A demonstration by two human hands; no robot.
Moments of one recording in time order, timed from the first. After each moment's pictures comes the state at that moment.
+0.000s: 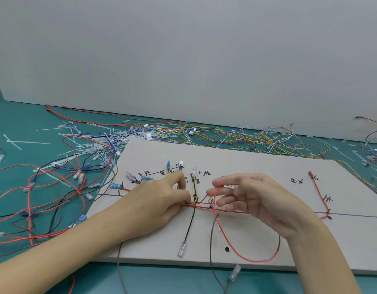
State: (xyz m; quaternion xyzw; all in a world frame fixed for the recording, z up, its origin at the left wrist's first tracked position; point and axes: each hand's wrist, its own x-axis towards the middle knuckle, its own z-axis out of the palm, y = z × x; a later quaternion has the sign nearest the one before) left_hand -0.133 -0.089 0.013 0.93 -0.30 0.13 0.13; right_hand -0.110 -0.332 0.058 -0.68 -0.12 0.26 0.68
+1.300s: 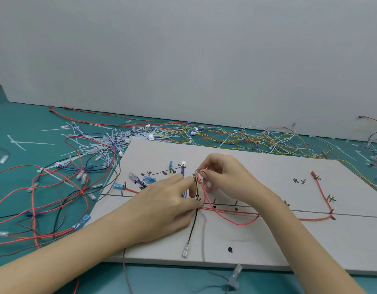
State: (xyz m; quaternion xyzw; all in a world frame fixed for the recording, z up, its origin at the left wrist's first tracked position) left_hand -0.133 -0.098 0.010 0.90 -0.37 0.21 0.07; right_hand -0.059 -0.282 0.043 -0.87 -0.23 0.06 0.43
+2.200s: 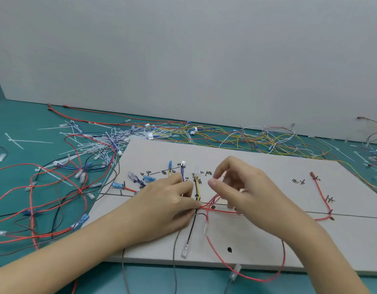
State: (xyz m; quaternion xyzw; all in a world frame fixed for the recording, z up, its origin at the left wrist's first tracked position) left_hand -0.134 -0.099 0.012 0.90 -0.37 0.20 0.09; right_hand -0.117 -0.309 0.062 -0.87 -0.27 0.00 0.41
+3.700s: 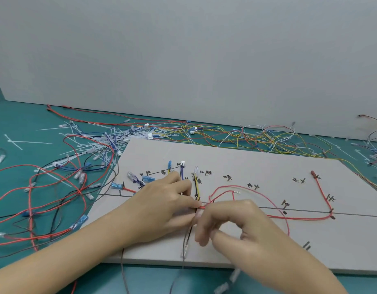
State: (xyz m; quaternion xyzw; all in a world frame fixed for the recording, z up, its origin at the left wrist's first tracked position) left_hand -0.137 -0.101 0.017 0.92 -0.34 0.15 0.11; right_hand -0.172 -0.298 0.066 -0.83 -0.36 0.08 0.43
